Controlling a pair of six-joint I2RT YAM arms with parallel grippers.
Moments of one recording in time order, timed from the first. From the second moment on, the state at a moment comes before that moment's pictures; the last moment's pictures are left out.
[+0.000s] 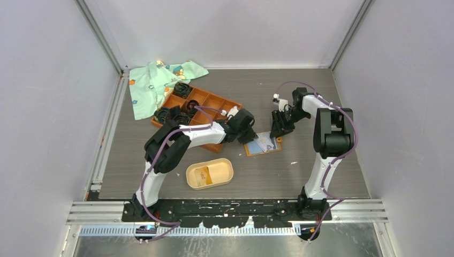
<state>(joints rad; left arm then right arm) -0.89 2.10 1.43 -0.15 -0.09 -1.31 -0.01 1.97 1.31 -0.84 -0.62 -0.33</state>
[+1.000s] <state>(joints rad) -0.89 2.01 1.30 -0.06 0.01 -1.32 0.01 1.80 1.23 -0.80 -0.73 -0.42</state>
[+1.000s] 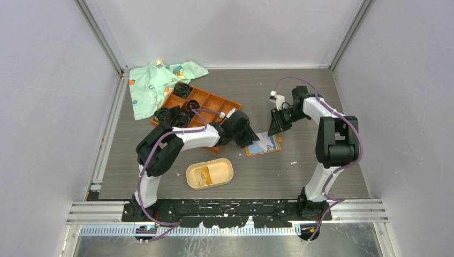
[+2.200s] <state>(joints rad) -0.88 2.06 1.23 0.13 0.08 -1.45 0.06 2.02 1.37 -0.98 -0.59 -0.37</state>
